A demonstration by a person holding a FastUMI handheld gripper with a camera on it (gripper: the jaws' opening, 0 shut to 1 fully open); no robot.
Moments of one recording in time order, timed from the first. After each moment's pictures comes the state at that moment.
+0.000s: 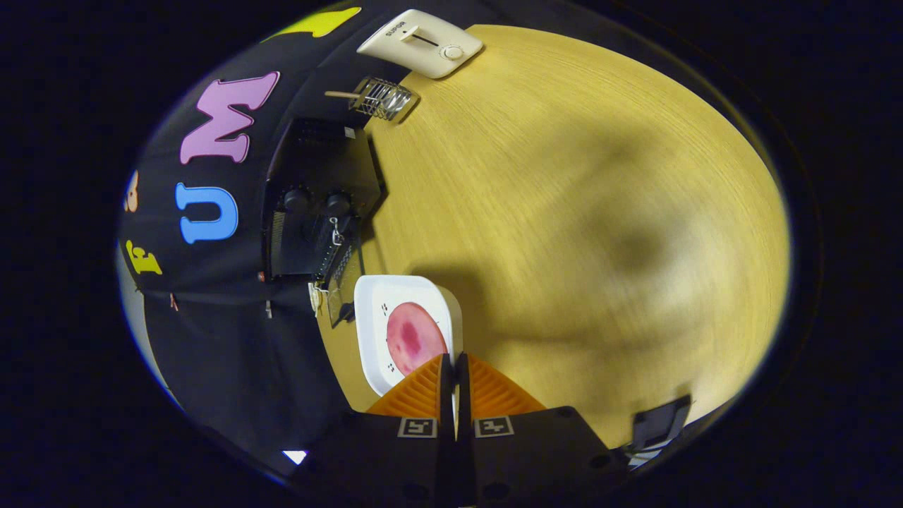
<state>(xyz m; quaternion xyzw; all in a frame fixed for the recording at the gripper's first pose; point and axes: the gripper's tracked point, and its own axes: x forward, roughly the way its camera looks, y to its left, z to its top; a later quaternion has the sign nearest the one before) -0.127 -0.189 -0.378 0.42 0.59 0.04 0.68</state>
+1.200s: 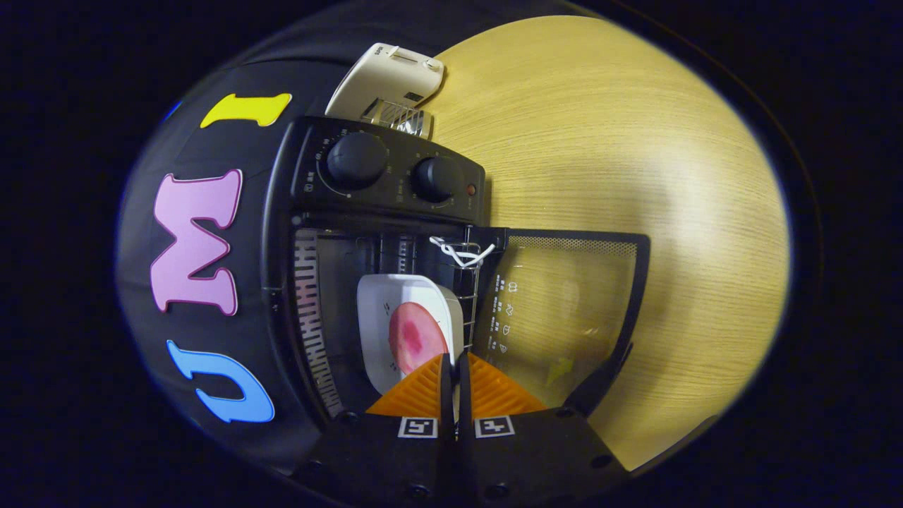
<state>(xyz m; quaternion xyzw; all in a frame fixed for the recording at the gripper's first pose) 0.082 0.049 -0.410 0.63 0.32 -0.27 0.66</state>
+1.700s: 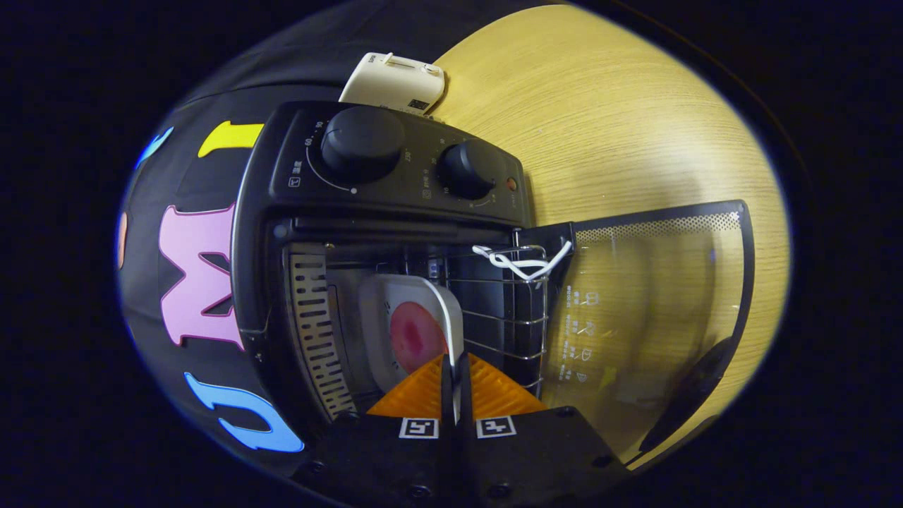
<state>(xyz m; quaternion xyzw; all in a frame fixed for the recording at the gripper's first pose) 0.143 0.044 -0.415 0.67 0.24 -0.27 0.65</state>
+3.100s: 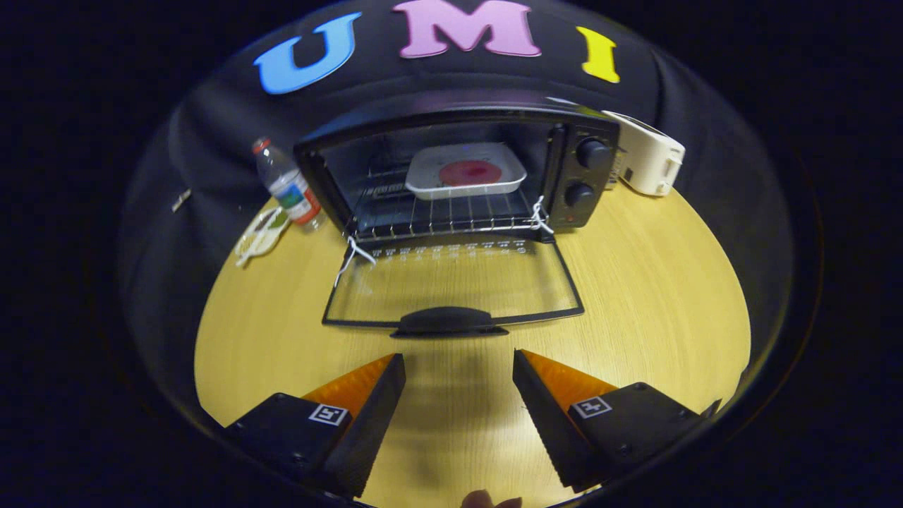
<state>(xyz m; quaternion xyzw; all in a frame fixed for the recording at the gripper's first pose) -0.073 0.067 -0.418 0.00 0.49 0.03 0.87</state>
